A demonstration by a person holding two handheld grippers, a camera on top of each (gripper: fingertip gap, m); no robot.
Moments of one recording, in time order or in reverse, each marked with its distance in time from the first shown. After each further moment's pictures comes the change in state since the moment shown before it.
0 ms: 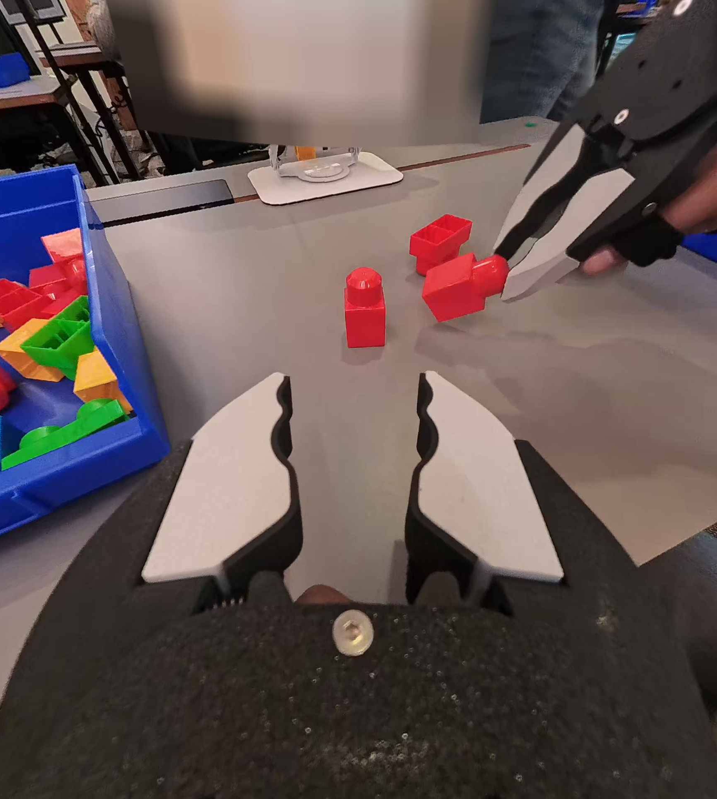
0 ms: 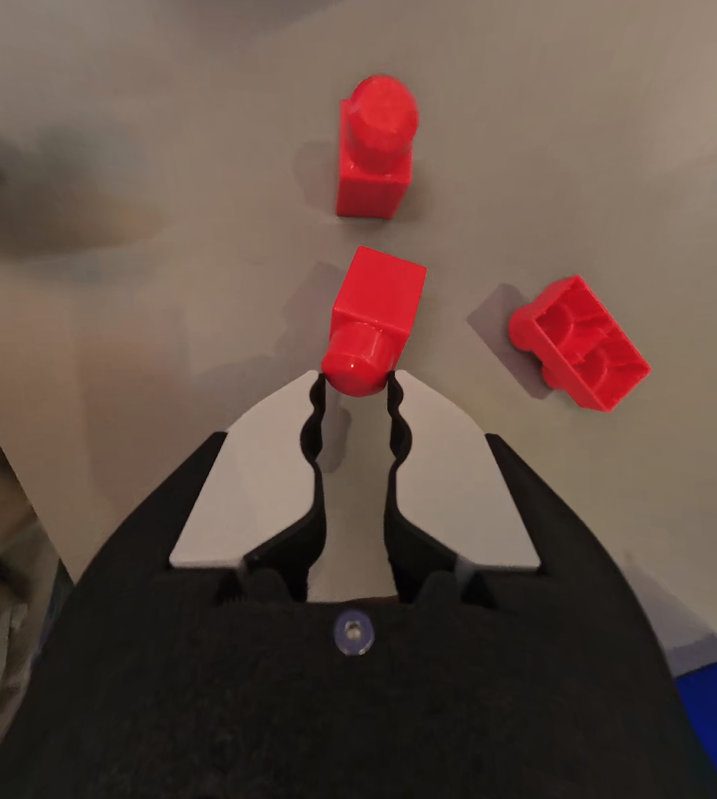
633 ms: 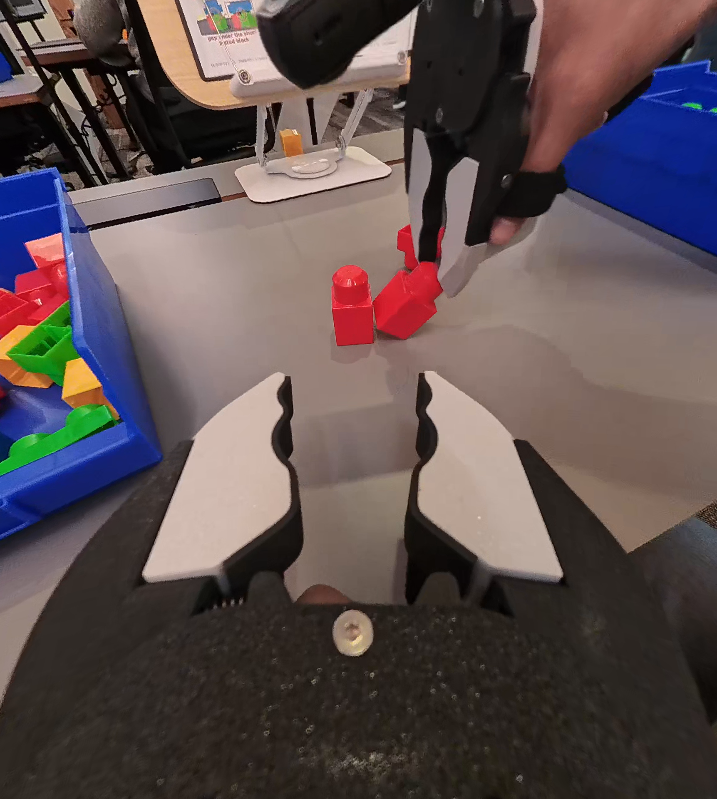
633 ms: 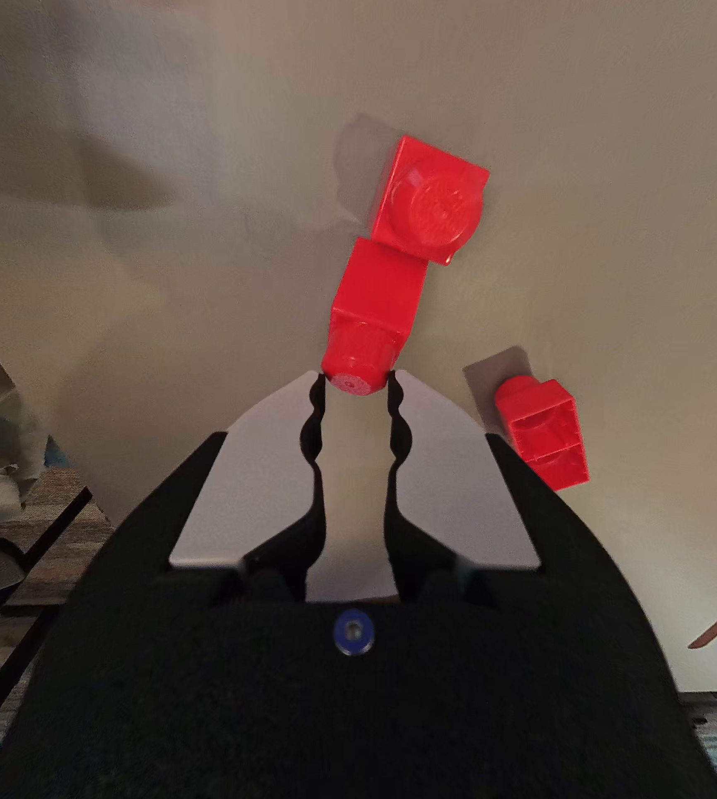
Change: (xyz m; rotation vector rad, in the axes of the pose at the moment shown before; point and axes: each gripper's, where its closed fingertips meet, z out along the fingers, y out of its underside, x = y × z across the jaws) left arm 0.008 0.000 -0.001 -0.013 0.019 0.020; right arm 0.004 -0.027 0.015 -0.417 -0.159 -0.249
